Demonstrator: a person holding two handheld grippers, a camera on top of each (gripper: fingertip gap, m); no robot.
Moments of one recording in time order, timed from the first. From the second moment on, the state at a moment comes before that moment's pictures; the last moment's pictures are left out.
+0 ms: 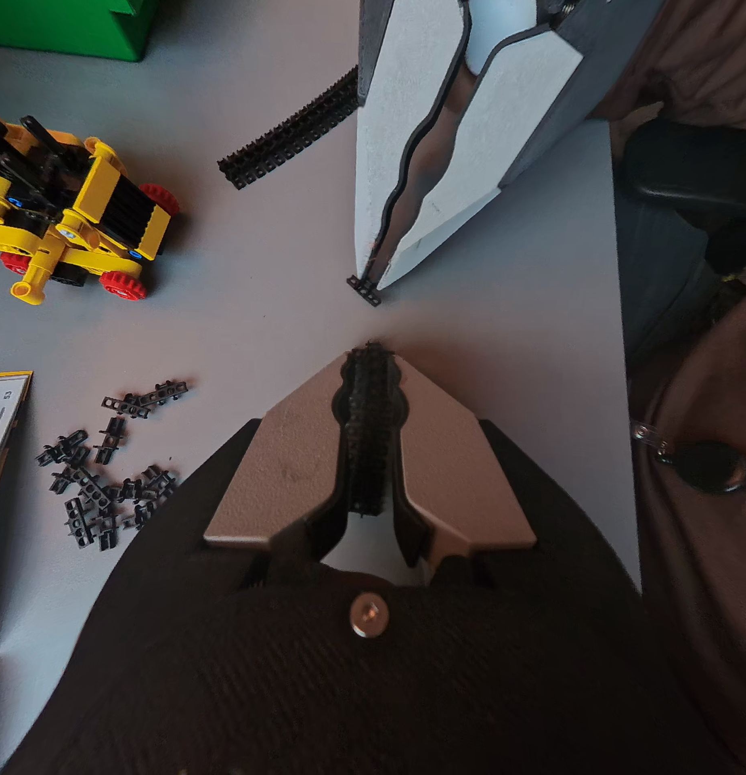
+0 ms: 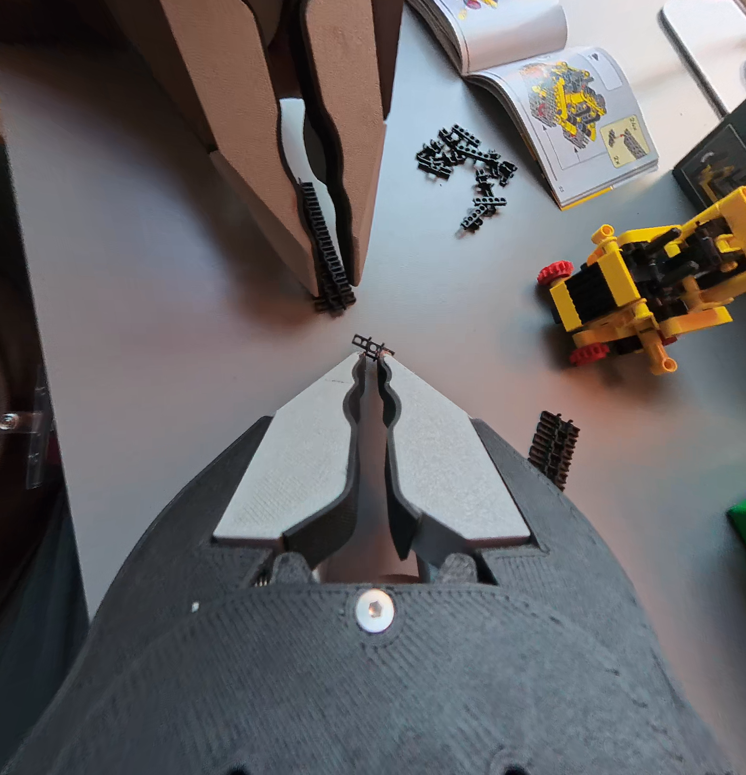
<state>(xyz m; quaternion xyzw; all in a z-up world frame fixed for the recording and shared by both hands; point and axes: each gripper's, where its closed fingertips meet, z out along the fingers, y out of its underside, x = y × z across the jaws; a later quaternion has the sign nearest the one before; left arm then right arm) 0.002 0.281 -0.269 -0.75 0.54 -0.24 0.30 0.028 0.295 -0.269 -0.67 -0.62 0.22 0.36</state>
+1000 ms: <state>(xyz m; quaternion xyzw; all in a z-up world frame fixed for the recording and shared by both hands) 0.011 0.273 -0.271 -0.72 0.57 -0.25 0.30 0.016 0.271 -0.274 -0.54 -0.75 0.23 0.29</state>
